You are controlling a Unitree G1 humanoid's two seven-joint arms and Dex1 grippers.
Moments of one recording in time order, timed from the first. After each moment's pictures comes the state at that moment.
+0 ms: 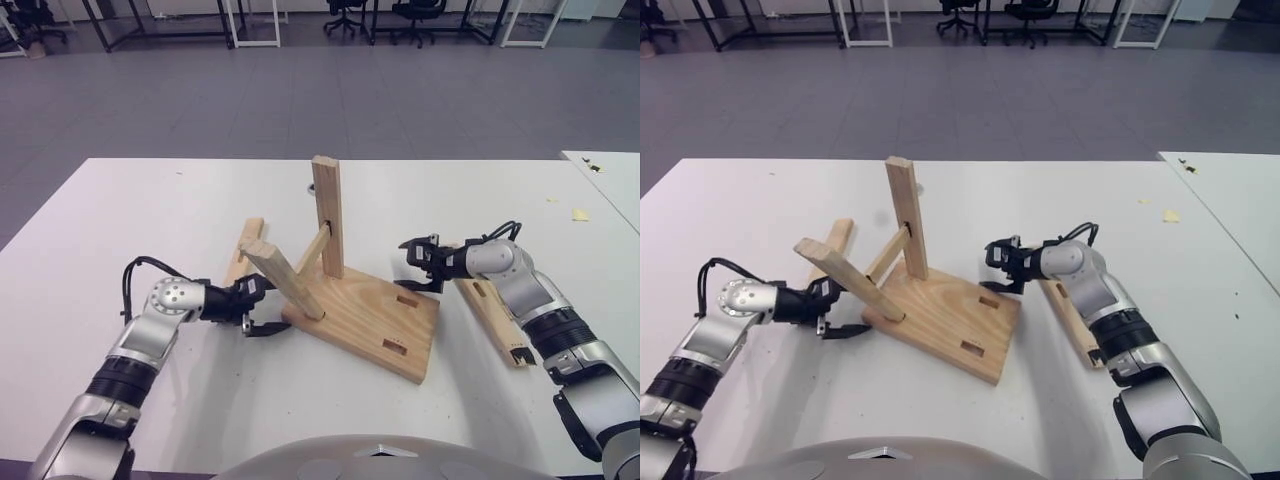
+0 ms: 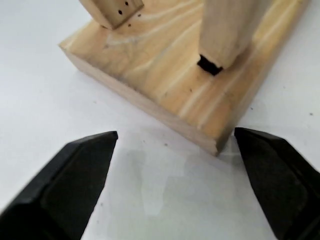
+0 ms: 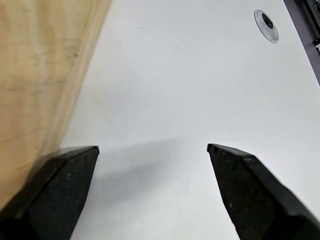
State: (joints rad) left arm -0.22 0.61 -0.23 0.25 -0.08 -0.03 -1.15; right arm -0.45 -0.62 0.36 0.34 -0.15 0.01 0.98
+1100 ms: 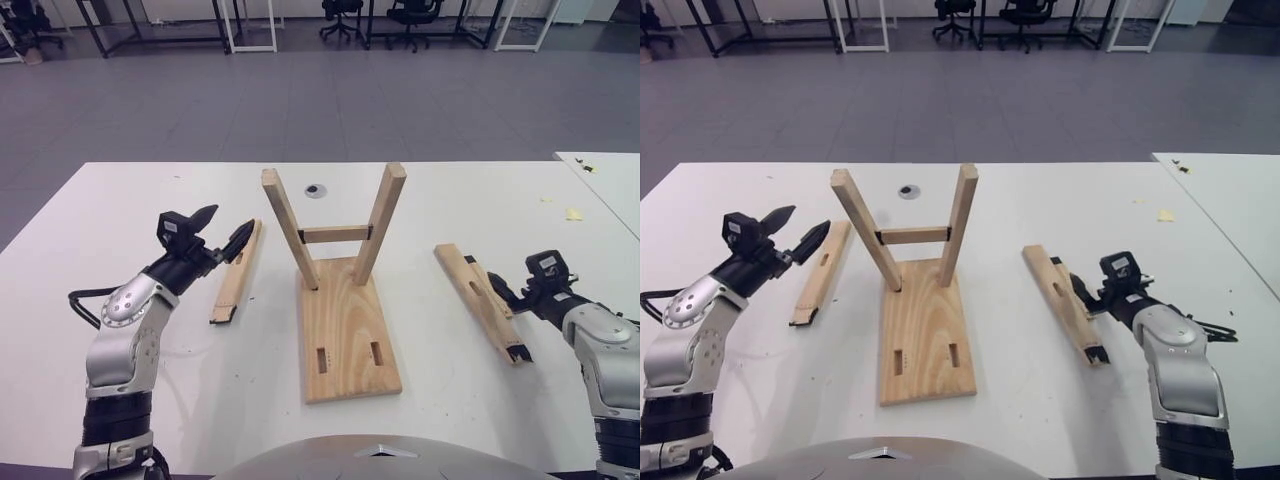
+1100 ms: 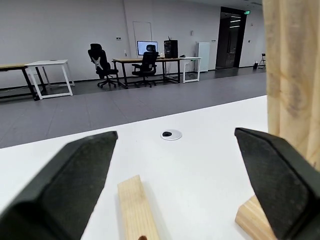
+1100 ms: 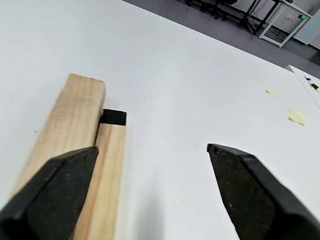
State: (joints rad) left arm 0.00 0.40 0.26 -0.21 -0.45 0.28 -0.56; right arm 0.12 -0.54 -0.31 -0.15 0.09 0.54 0.47
